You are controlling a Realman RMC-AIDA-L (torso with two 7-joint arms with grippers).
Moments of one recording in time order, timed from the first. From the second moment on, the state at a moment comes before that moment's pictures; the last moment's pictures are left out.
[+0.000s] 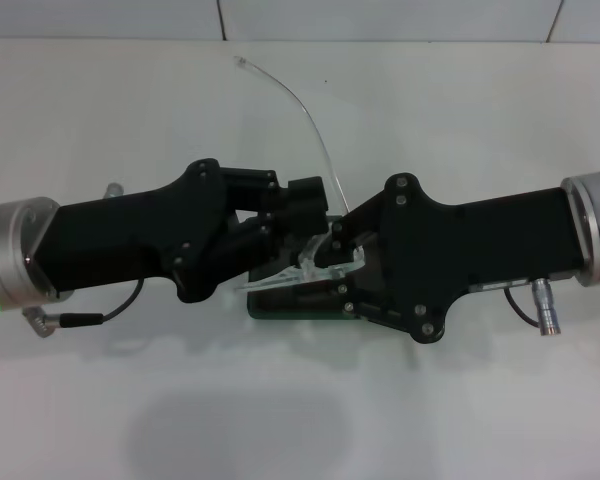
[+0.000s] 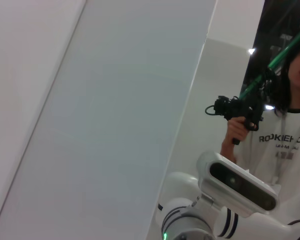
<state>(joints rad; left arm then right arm) -0.50 -2.06 1.04 0.54 1.43 1.94 -1.37 0.34 2.02 -1.52 -1.31 -1.43 -1.50 1.26</state>
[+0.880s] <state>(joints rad) -0.49 -2.04 0.96 0.48 1.34 1.93 -1.34 0.33 2.02 -1.53 -1.31 -1.43 -1.49 1.26</state>
